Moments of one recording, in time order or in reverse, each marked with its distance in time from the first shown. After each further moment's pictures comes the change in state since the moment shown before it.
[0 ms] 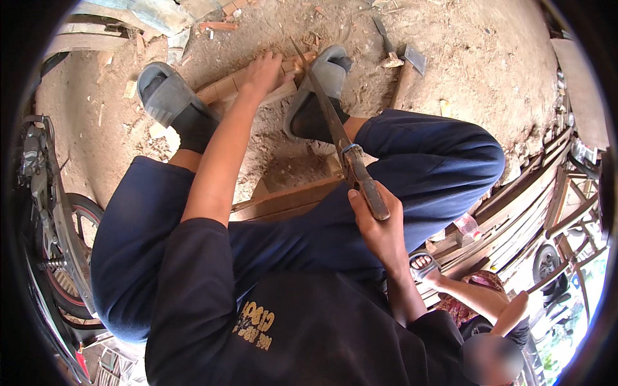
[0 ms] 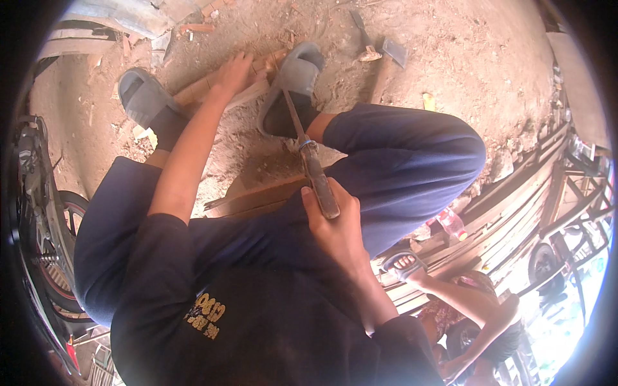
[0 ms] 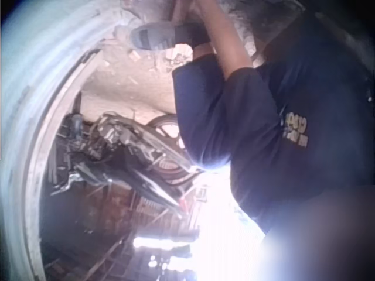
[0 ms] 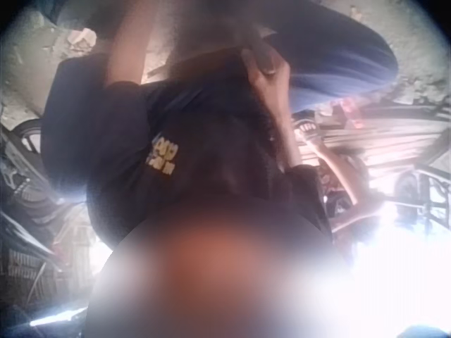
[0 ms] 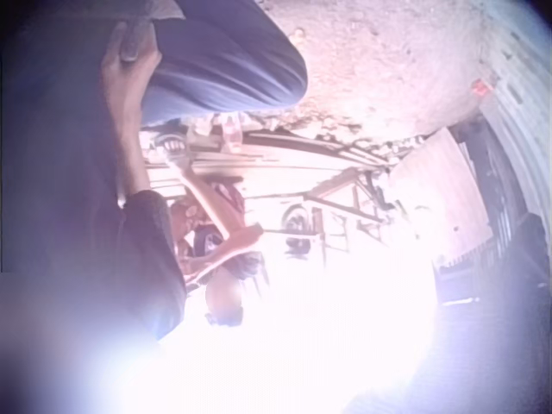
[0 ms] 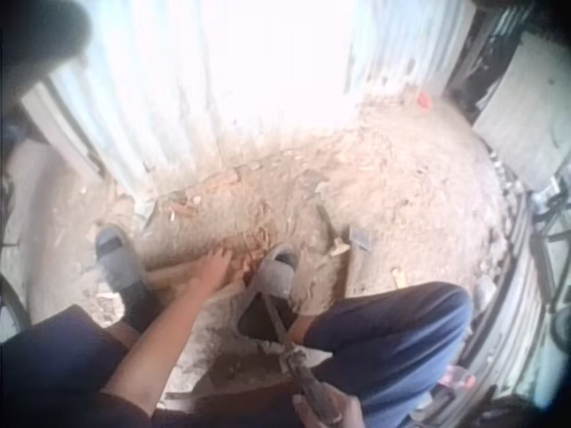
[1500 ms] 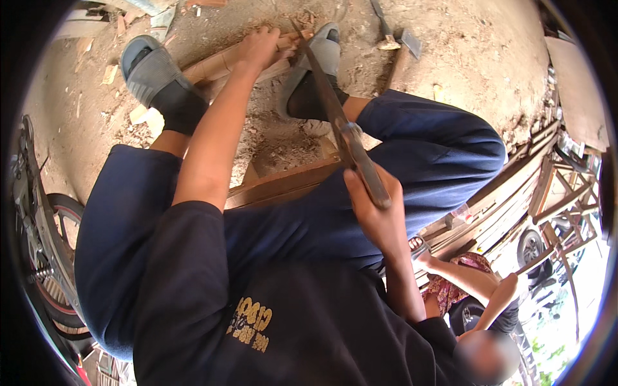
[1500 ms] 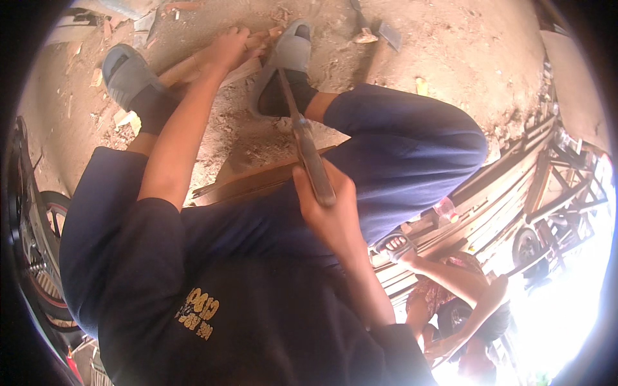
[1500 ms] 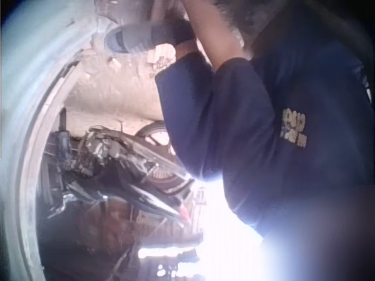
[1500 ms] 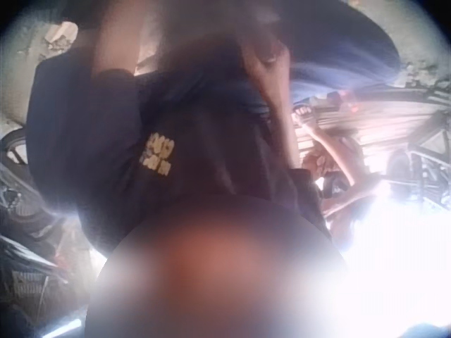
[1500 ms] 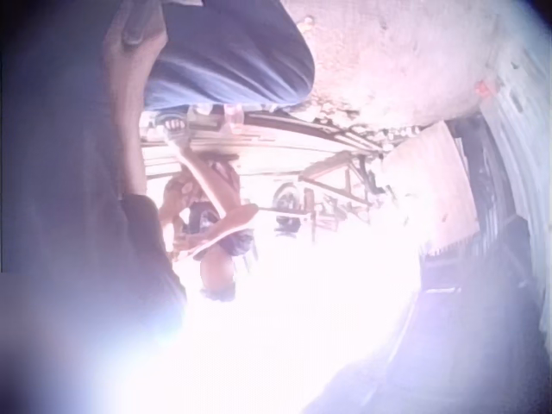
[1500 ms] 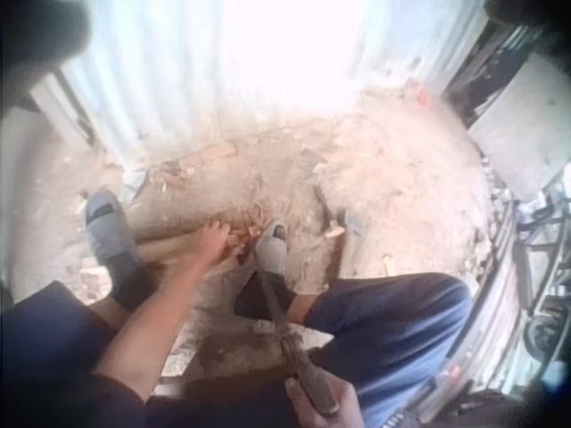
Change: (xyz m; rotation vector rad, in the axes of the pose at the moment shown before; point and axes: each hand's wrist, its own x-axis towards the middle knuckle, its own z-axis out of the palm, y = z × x) left_hand 0.017 0.008 0.023 -0.053 0.149 0.031; right_hand -0.007 -0.020 0.014 -0.064 0.040 0.049
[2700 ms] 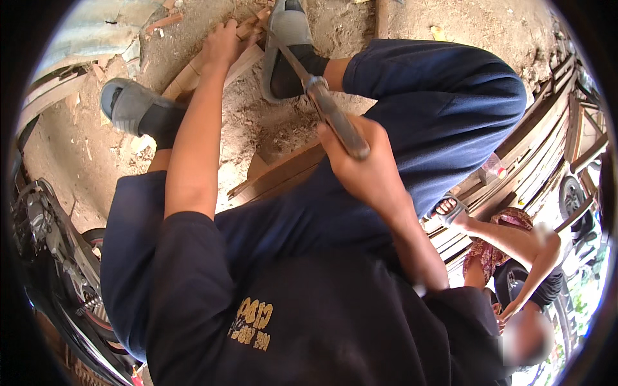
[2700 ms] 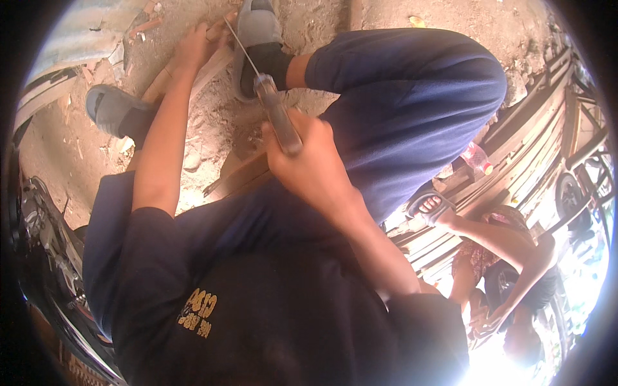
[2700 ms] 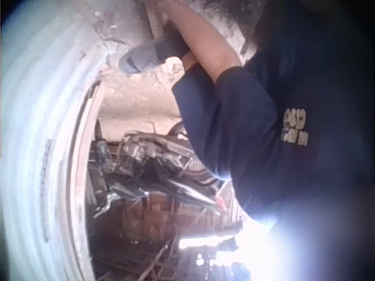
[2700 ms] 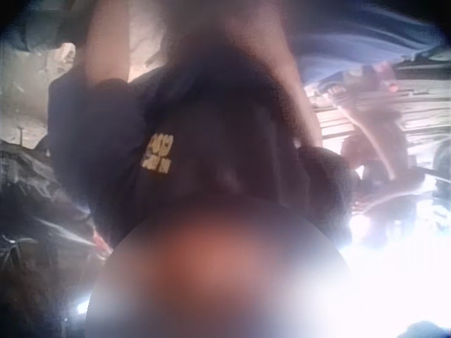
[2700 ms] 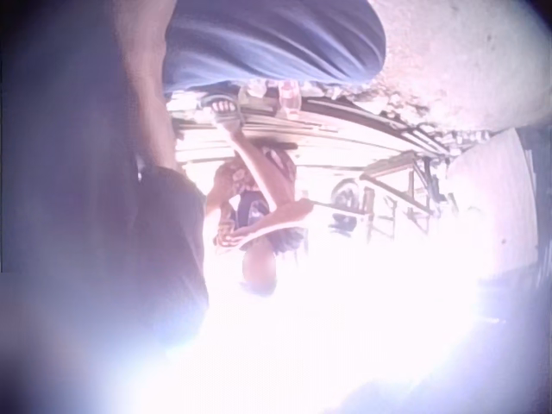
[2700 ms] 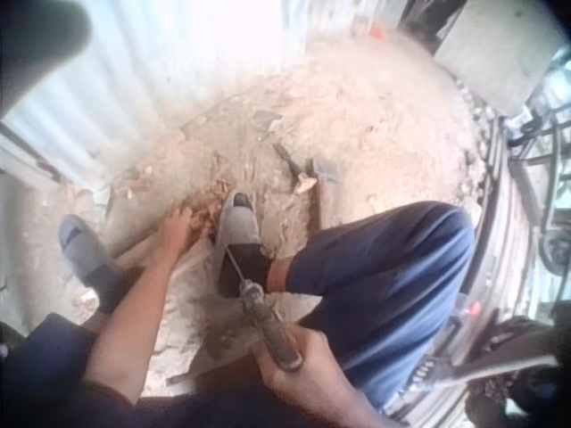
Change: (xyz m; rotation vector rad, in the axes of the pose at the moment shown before) left_hand -0.002 -0.002 -0.005 0.061 -0.021 0.006; right_hand 0.034 0.020 0.002 0.010 -0.037 -0.058
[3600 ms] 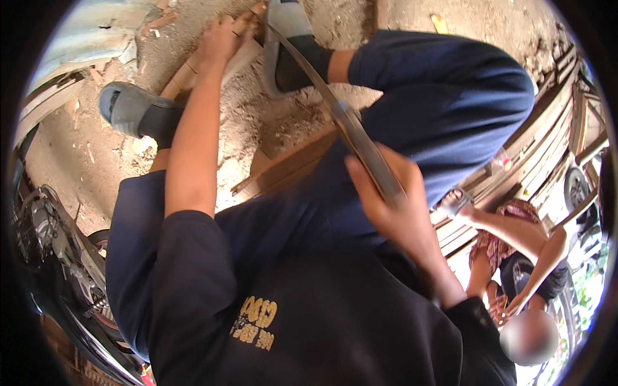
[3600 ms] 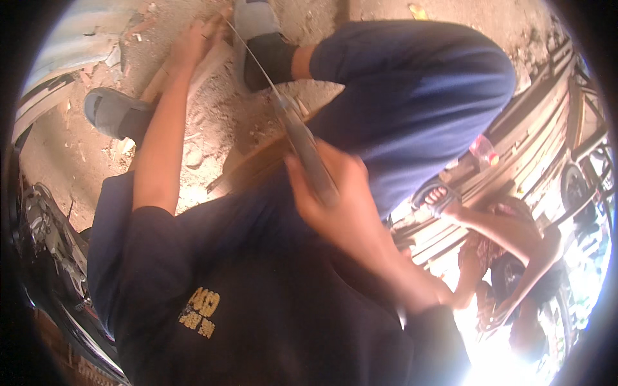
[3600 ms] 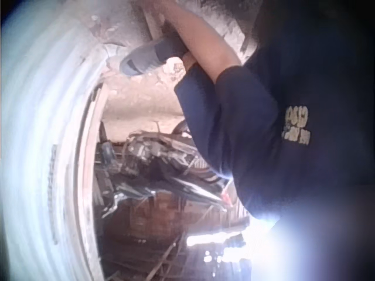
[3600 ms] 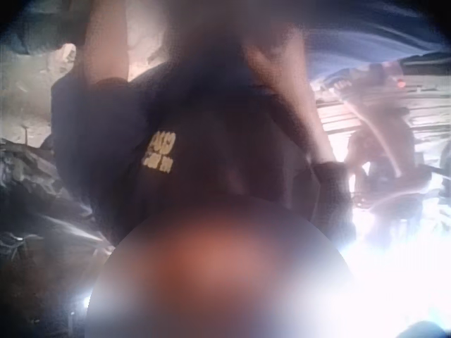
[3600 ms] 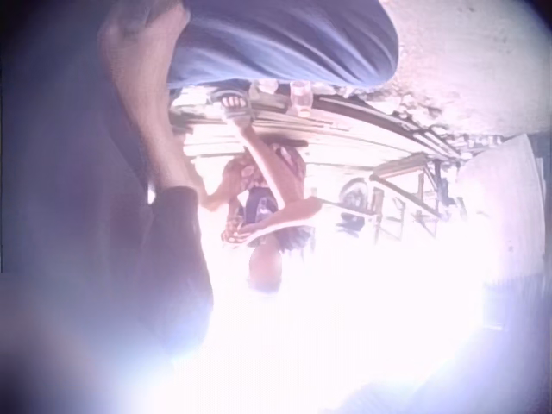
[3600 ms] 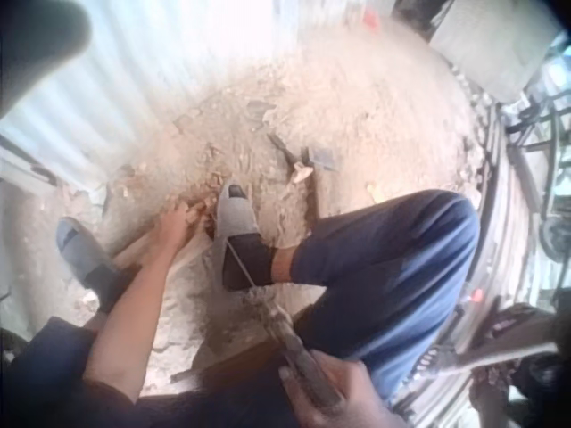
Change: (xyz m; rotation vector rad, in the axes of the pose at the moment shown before) left_hand 0.000 -0.008 -0.010 0.003 -0.006 -0.032; right_hand -0.045 -0.009 -0.020 0.052 0.035 0.058
